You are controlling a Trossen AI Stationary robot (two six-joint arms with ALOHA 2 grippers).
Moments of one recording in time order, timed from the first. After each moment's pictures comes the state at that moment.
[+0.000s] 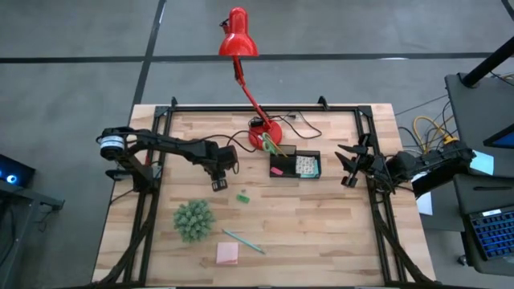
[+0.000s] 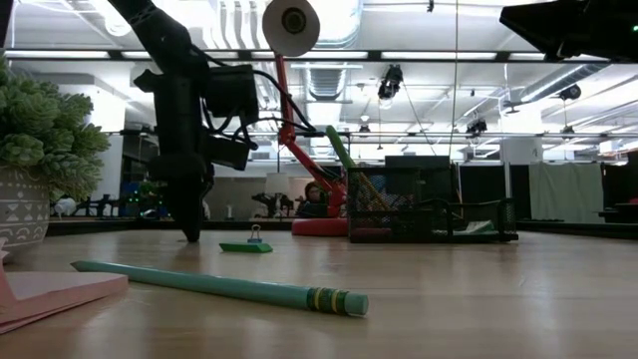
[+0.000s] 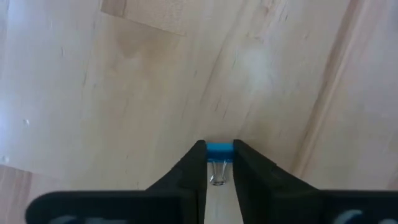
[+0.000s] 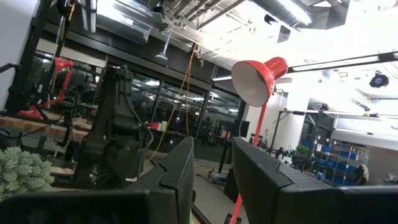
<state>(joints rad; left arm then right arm) 0.20 1.63 0.84 -0.58 -0.04 -0.10 0.29 0.30 0.03 0.76 0.55 -0.57</state>
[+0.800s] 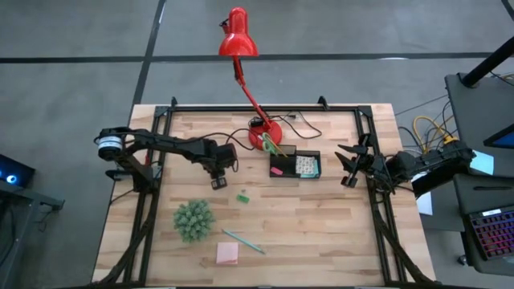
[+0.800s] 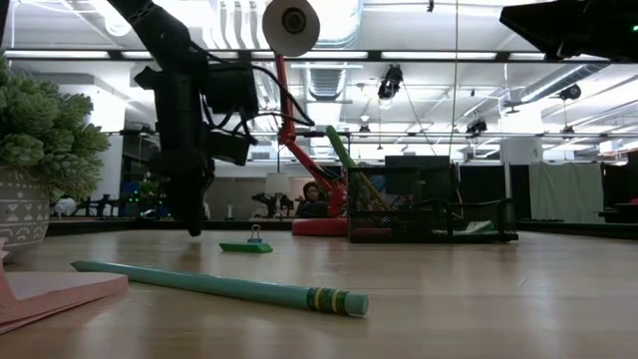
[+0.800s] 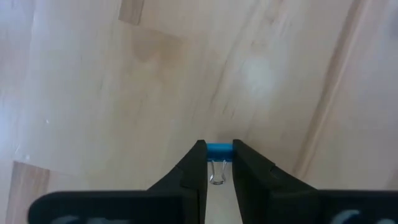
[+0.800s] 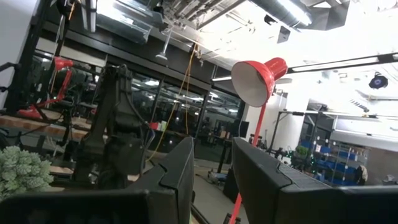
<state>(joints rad) 0.21 1.58 0.85 -0.60 -0.04 -0.09 0.29 0.30 0.03 0.76 0.55 -0.58</state>
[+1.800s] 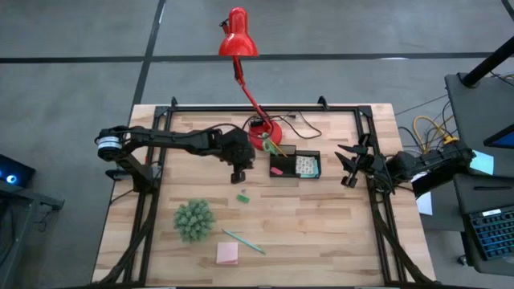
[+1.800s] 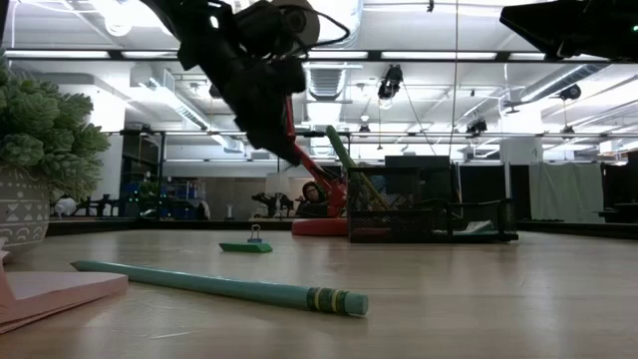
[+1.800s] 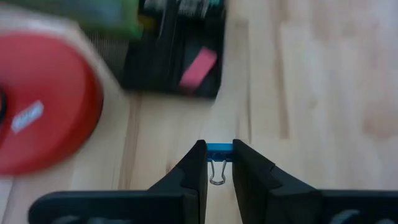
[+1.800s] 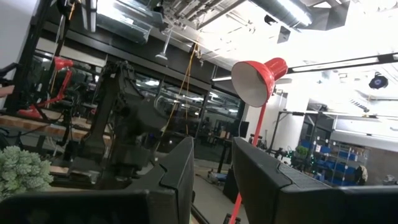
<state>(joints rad) 0.20 1.57 1.05 -0.33 0.16 0.07 0.29 0.30 0.03 0.76 0.55 -0.58</state>
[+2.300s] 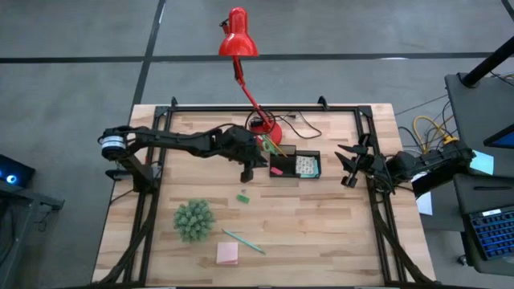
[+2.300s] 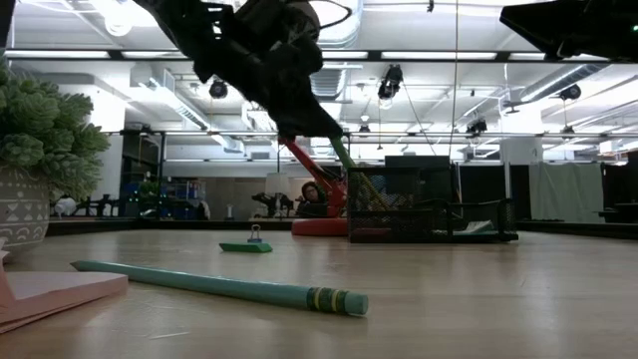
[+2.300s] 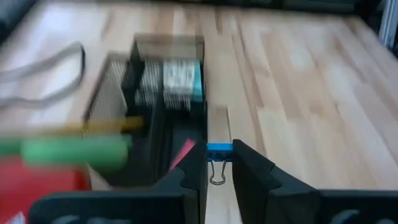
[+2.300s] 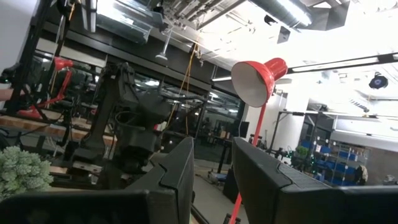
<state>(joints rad) 0.20 1.61 1.02 0.04 0.24 0.06 0.29 0.30 0.03 0.76 0.55 -0.58</state>
